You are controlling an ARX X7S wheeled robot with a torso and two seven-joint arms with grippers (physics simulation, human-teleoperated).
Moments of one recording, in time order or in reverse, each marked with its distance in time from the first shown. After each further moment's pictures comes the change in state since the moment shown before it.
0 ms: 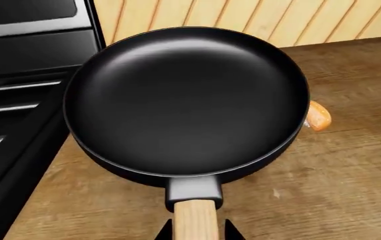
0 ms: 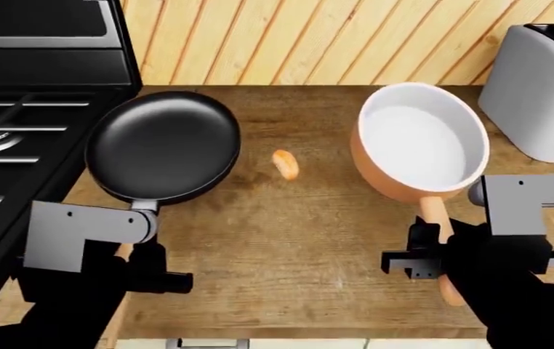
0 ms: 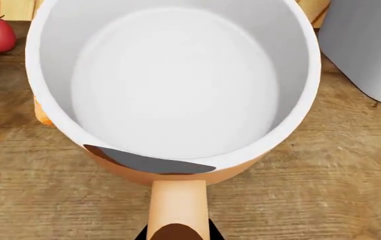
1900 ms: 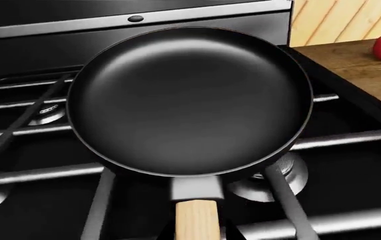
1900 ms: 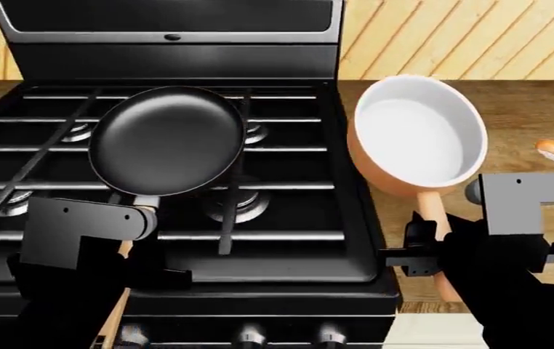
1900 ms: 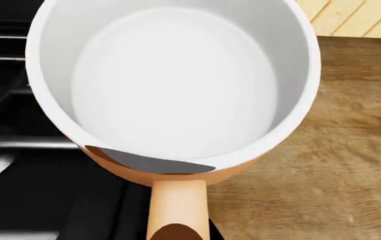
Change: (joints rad) left arm -0.012 -0.041 0.031 -0.004 -0.005 0.055 0.022; right arm 0.008 0.019 -0.047 -0.025 -0.042 -0.053 -0.026
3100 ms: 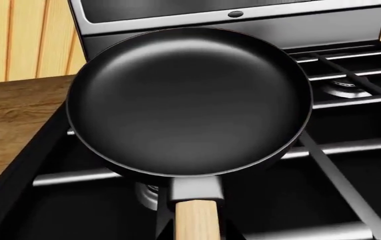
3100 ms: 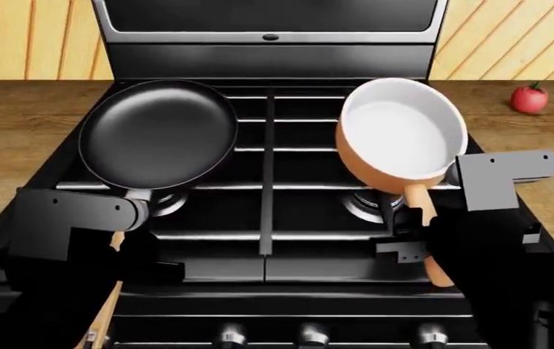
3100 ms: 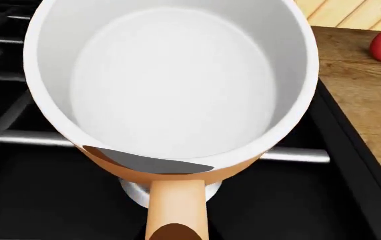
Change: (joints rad) left arm -0.033 -0.043 0.015 -0.017 -0.038 0.028 -0.024; right arm 0.147 -0.016 -0.122 0.137 0.027 0.042 0.000
